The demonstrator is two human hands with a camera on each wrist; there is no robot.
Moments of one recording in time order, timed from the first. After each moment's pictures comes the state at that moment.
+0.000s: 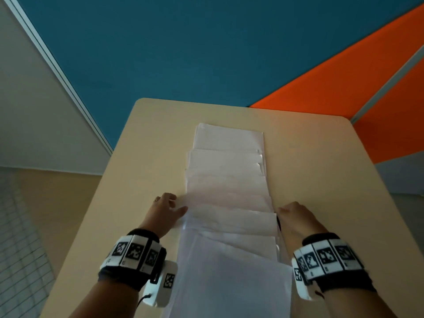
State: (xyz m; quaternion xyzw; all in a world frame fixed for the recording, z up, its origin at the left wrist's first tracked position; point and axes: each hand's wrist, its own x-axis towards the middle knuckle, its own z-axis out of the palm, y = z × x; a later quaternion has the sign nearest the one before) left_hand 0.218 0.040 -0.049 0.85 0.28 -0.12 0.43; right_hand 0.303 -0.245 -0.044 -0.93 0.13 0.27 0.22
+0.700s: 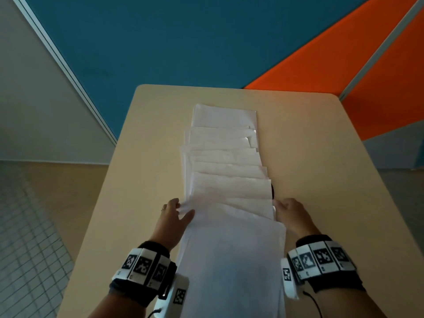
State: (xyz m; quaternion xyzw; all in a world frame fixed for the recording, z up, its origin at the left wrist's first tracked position) left_hand 0.127 0.002 -0.048 0.84 0.28 -0.11 0.46; right_hand 0.213 -0.256 -0.042 -0.92 0.15 0.24 0.27
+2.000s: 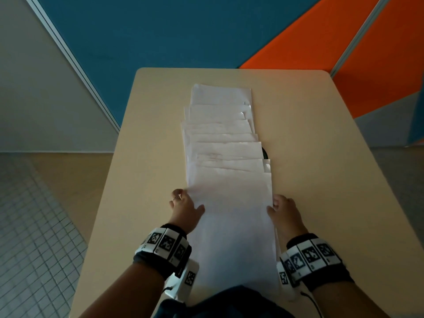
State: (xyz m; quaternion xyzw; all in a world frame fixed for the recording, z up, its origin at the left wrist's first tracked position) left_hand 0.070 -0.033 -0.034 0.88 0.24 -0.22 0.34; right_hand 0.108 -0.256 -0.045 -0.93 0.14 0.22 0.27
